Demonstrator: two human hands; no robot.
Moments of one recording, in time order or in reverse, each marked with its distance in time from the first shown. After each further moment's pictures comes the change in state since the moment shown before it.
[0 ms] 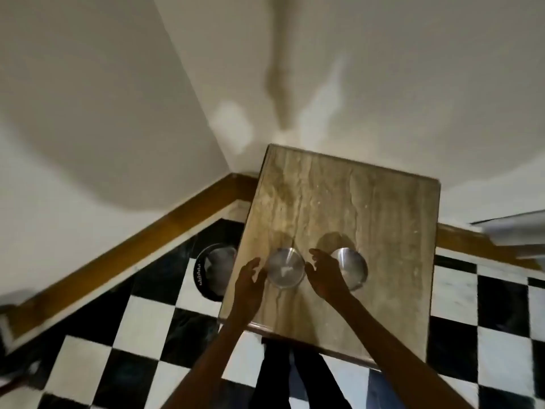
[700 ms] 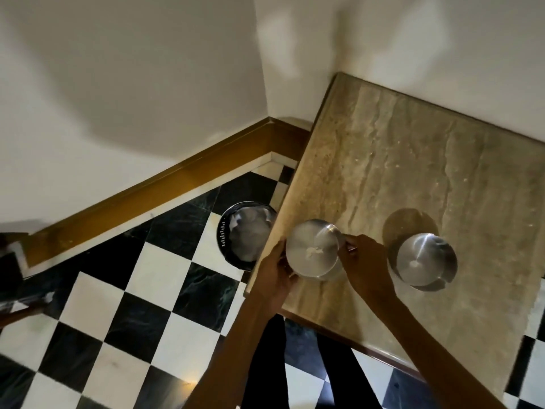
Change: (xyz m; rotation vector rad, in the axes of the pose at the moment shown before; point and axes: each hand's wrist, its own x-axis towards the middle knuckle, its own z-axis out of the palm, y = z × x) left_hand 0.053 -0.092 -0.010 -0.996 -0.029 -0.609; right_hand 0.027 -0.004 0.076 -0.009 0.065 -0.066
